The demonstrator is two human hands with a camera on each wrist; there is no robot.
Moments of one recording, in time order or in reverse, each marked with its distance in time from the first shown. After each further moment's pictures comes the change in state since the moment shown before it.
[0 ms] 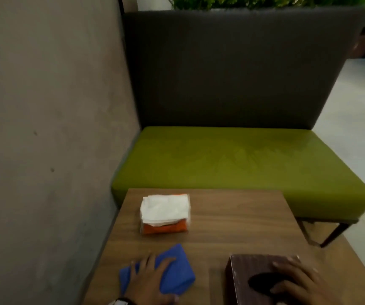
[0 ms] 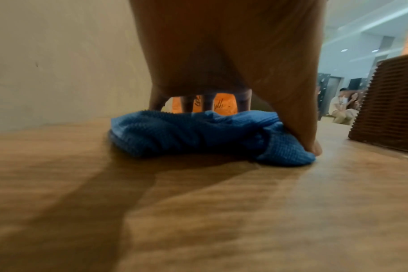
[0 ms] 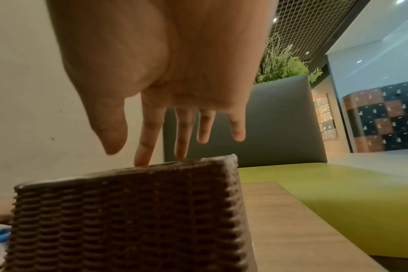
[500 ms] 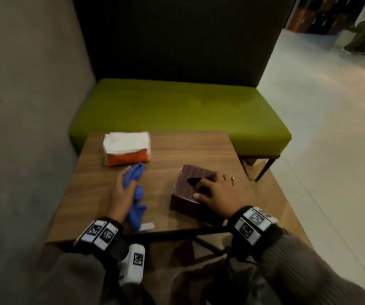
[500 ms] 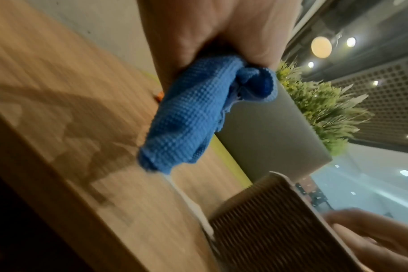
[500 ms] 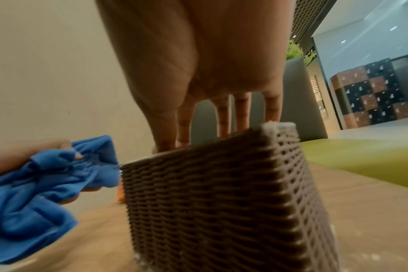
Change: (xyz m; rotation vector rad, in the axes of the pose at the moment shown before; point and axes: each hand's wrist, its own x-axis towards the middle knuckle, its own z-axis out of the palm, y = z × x) left_hand -0.072 0.054 -0.022 -1.208 0.413 0.141; right_hand 0.023 -0.142 -0.034 0.044 -0.297 0.368
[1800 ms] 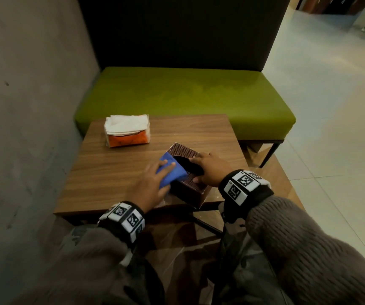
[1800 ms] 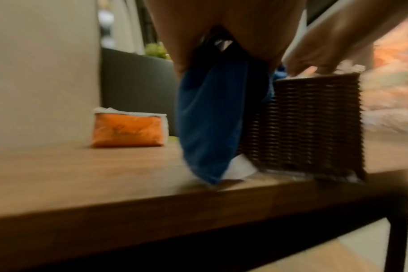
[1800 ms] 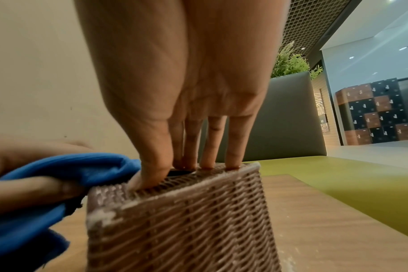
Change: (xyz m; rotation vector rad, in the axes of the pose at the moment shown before) left_hand -0.055 0.003 0.041 0.672 -0.341 0.574; right_hand 0.000 -0.001 -0.018 -0.057 -0.231 -0.136
